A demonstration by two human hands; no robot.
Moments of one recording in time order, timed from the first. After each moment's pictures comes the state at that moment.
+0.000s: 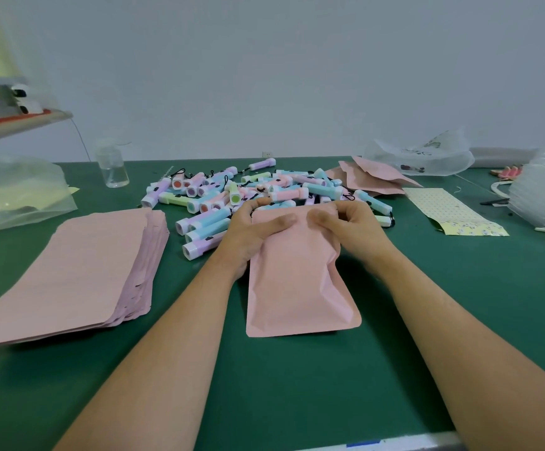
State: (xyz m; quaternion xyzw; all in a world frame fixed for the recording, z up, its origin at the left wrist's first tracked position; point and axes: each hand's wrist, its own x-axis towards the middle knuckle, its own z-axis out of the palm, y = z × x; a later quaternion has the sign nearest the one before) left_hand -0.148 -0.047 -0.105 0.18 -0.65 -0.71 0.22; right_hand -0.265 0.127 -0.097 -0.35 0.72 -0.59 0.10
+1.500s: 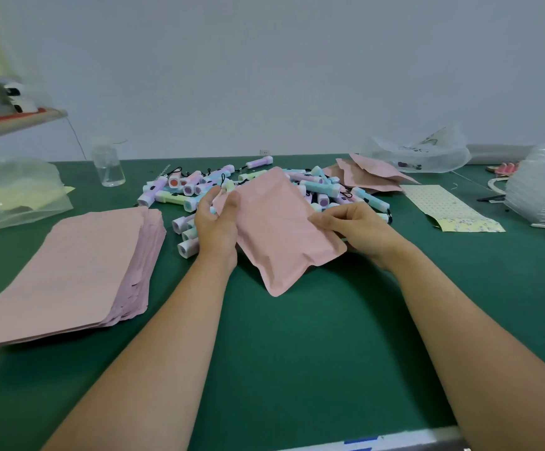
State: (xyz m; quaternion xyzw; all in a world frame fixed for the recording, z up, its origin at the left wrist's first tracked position) left_hand -0.156 -0.068 -0.116 0.24 -0.50 -0.71 0.45; right_hand -0.274 0.141 -0.093 -0.35 0.71 -0.56 0.23
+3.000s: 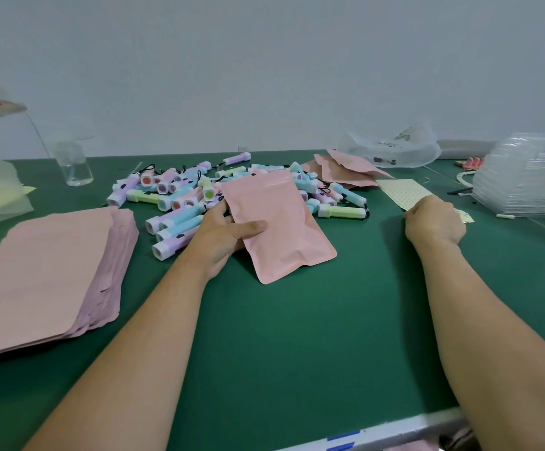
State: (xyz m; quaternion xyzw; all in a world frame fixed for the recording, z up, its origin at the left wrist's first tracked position) left_hand -0.154 -0.057 -0.117 0.14 -0.61 -0.75 0.20; right_hand -0.382 0.234 -0.113 0.02 0.97 -0.18 -0.15
